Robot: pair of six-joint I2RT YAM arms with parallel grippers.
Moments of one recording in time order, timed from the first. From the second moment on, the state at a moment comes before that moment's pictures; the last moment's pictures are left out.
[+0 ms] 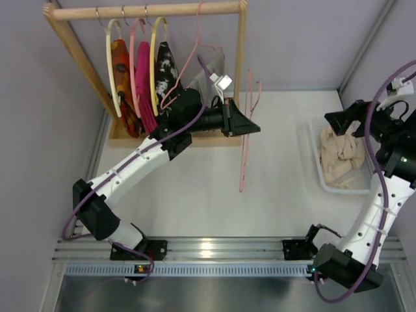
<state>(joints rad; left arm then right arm) -0.73 1.51 1.46 0.03 0.68 -0.81 -0.57 1.04 1.43 -0.66 -0.85 -0.08</state>
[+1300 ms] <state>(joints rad) -0.72 1.55 1.62 0.07 0.51 -0.94 0.42 0.96 1.12 -0.09 -0.68 0.77</state>
